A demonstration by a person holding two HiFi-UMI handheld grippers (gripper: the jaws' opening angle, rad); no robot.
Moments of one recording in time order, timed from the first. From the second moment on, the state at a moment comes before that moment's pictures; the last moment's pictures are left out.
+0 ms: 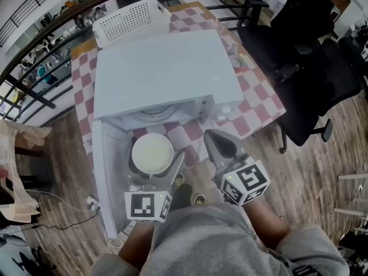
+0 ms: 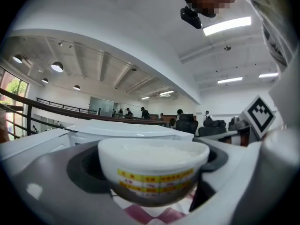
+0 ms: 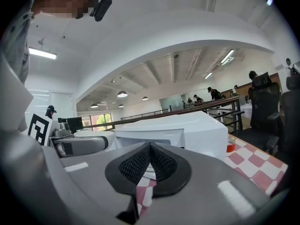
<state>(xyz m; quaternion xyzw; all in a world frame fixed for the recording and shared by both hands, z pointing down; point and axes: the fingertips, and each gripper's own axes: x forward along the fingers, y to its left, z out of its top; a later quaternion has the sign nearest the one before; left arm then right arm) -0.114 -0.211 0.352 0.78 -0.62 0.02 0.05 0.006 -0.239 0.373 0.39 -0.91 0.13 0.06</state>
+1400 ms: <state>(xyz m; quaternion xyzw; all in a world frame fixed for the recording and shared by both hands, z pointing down) -0.169 -0.249 0.394 0.78 -0.62 0.03 0.08 -0.059 -0.273 0.380 0.40 -0.91 0.12 0.07</state>
